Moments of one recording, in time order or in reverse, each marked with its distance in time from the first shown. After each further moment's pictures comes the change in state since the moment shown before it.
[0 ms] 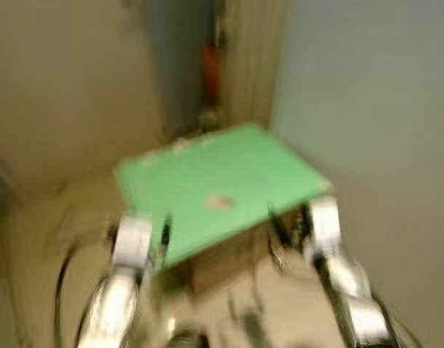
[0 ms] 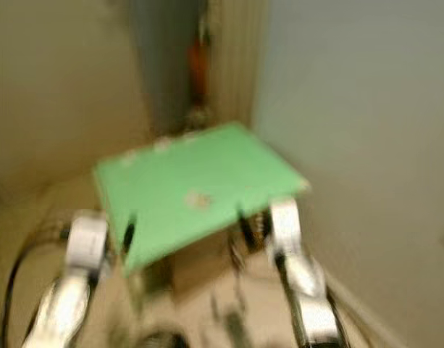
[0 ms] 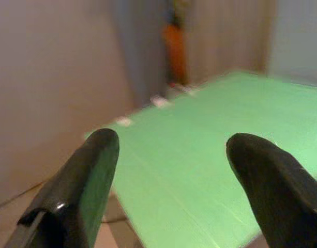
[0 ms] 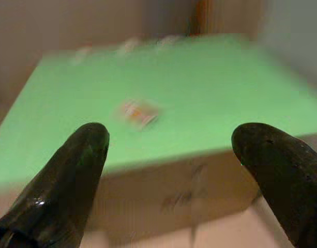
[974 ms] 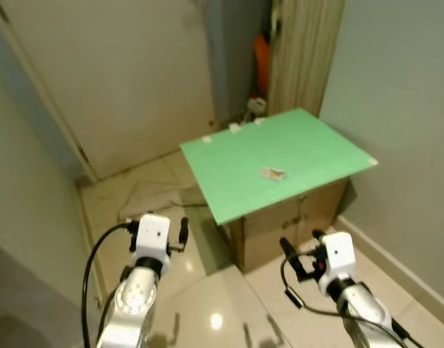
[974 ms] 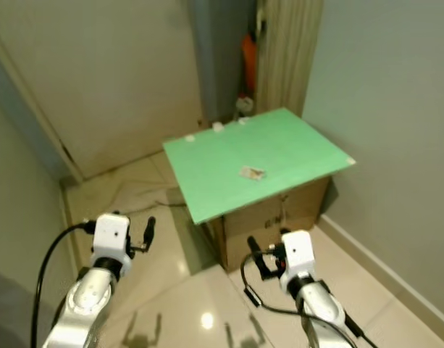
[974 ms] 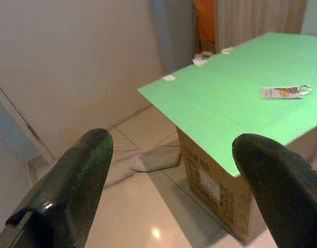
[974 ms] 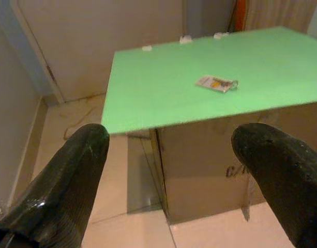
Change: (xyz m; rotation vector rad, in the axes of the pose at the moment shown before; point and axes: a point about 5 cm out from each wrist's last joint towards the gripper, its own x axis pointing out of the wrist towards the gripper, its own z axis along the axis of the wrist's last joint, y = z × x) left arm 0.012 -0.011 -0.028 -0.031 0.151 0.008; right arm -0.031 -0.002 -0.016 -0.029 0.008 0.035
